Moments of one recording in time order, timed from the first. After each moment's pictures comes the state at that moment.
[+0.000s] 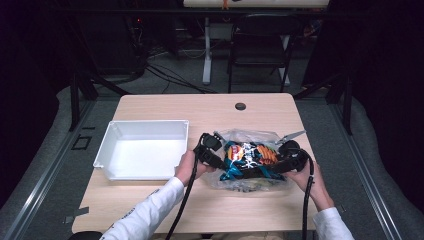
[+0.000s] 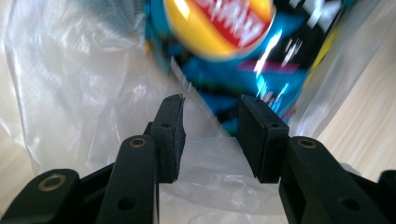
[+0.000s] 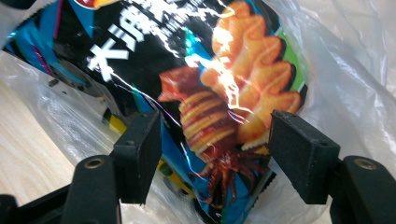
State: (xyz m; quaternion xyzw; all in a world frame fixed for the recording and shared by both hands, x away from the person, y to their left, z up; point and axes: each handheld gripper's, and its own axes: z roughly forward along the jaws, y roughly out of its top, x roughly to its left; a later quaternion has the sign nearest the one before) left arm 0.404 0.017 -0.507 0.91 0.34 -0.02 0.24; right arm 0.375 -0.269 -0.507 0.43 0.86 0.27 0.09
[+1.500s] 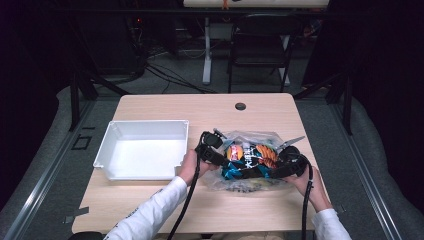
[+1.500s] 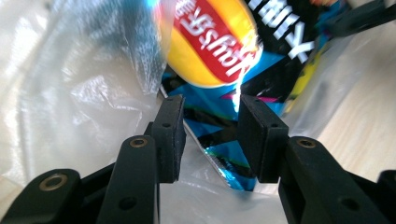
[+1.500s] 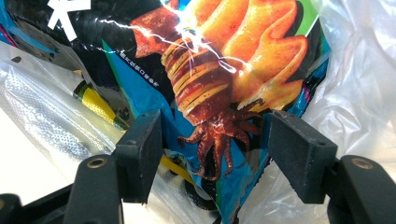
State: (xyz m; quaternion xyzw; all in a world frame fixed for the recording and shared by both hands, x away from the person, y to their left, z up) left arm 0.409 0.010 -0.506 0.89 0.36 -0.03 0.27; right arm 0.372 -0.274 -0.531 0.44 0.86 0.25 0.08
